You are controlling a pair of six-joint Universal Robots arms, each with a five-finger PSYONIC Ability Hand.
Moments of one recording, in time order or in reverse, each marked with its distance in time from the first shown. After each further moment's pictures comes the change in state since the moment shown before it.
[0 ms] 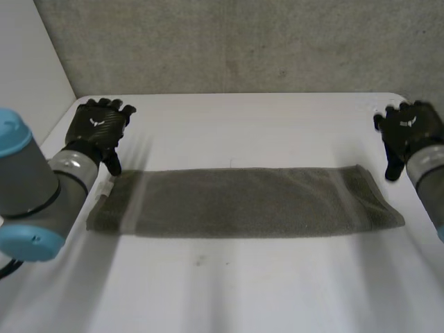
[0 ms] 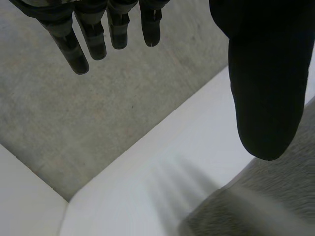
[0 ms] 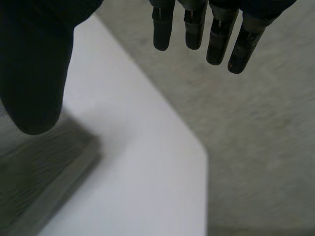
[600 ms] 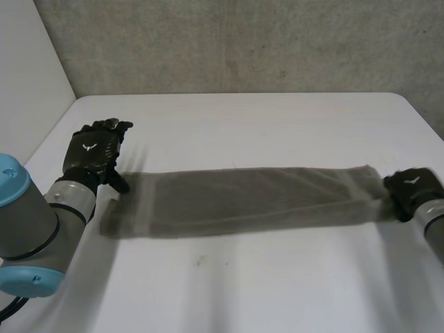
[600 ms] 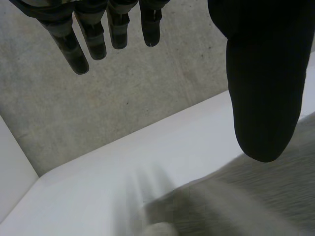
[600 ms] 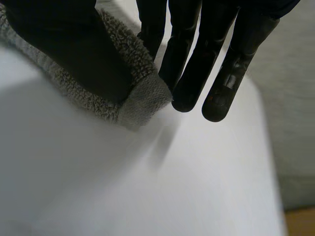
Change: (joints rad) left arm 0.020 0.038 -0.213 0.187 0.003 -0.247; right arm -0.188 0.178 0.181 -0.176 -0.115 -0.038; left_hand 0.000 -0.001 0.000 0.000 0.000; right_hand 0.649 0.792 0.805 0.787 0.745
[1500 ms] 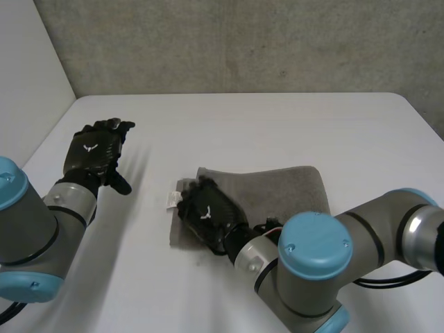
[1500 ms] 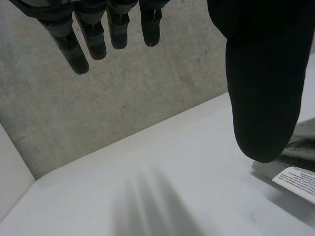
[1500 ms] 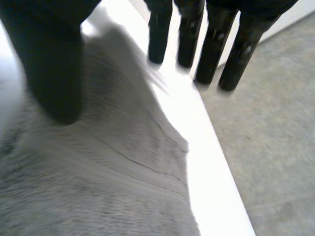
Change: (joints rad) left arm -0.013 0.027 -0.022 -0.001 -0.002 -0.006; right arm 0.815 0.171 -0.197 -0.212 -0.116 -0.126; left_hand 0.000 0.000 0.000 -0.001 0.000; right_hand -0.347 -0.406 -0.401 -0.405 -0.349
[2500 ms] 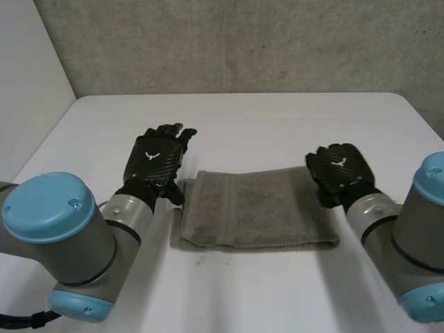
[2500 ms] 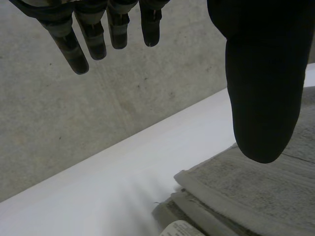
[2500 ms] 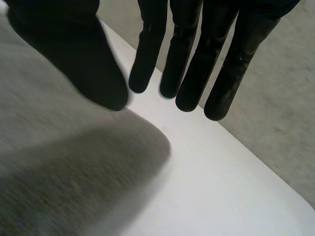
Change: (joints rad) left arm -0.277 -0.084 0.102 -0.002 -0.080 -0.001; right arm -0.406 -0.338 0.209 0.191 0.147 0.388; left_hand 0.000 0.000 0.000 0.000 0.000; right_hand 0.387 0.454 0.454 0.461 0.433
